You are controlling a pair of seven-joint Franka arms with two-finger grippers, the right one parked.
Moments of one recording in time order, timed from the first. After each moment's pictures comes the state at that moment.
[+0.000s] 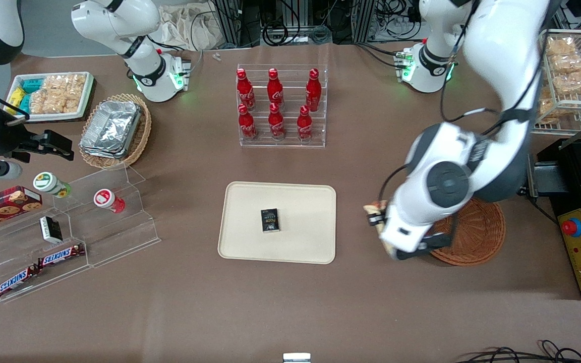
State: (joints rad) arm -0.22 0.66 -0.32 -1.24 0.13 1.82 -0.74
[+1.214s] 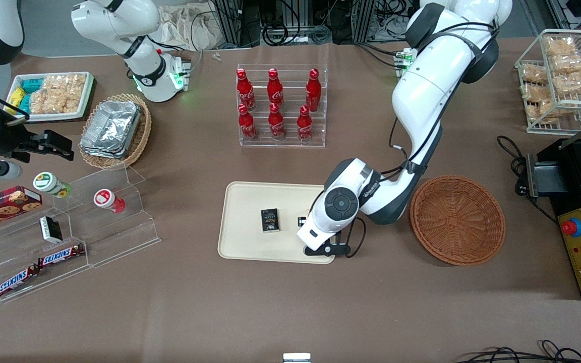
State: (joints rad) arm -0.39 0.92 -0.32 -1.17 0.13 2.06 -0.73
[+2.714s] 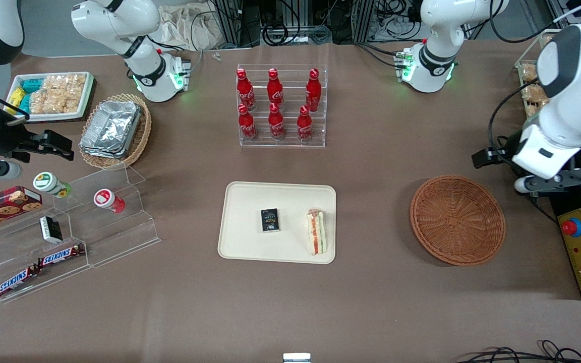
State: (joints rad) arm 0.22 0.01 -0.29 -1.80 0.02 1.77 -0.19
